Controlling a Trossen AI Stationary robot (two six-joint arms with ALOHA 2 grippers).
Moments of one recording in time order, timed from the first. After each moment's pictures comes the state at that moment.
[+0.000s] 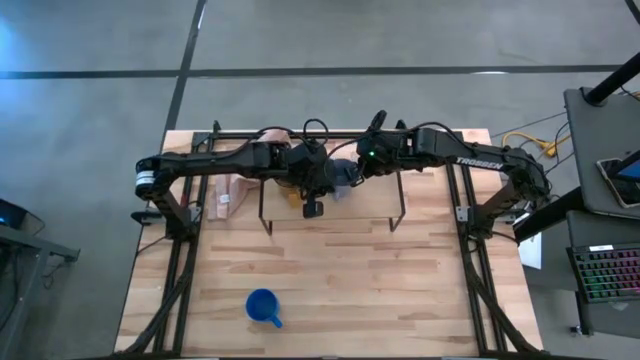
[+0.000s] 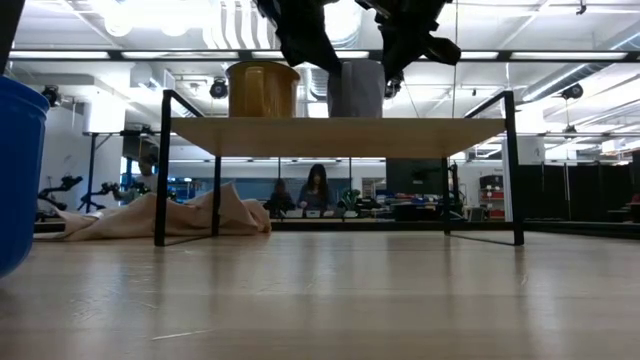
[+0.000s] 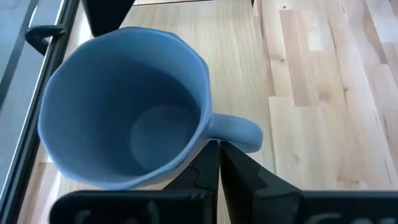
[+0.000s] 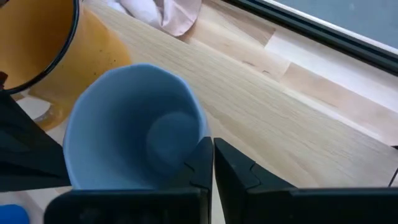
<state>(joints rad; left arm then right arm) 0.13 1.68 1.64 -0.75 0.03 0.13 -0.18 1.56 1.59 -1.01 0.24 0.76</state>
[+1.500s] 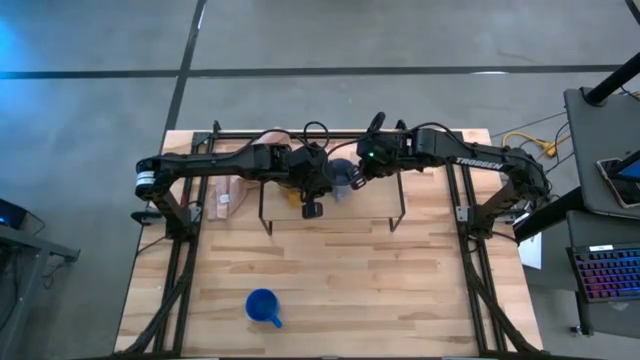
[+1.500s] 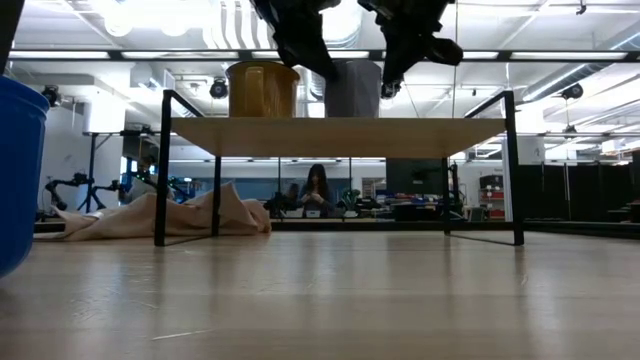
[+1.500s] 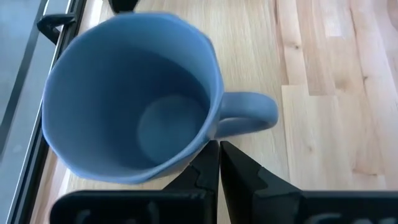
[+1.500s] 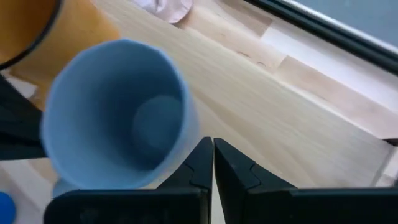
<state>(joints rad) 0.12 1.68 1.63 -0.78 -0.03 0.14 -0.18 1.57 1.59 -1.05 0.22 0.73</state>
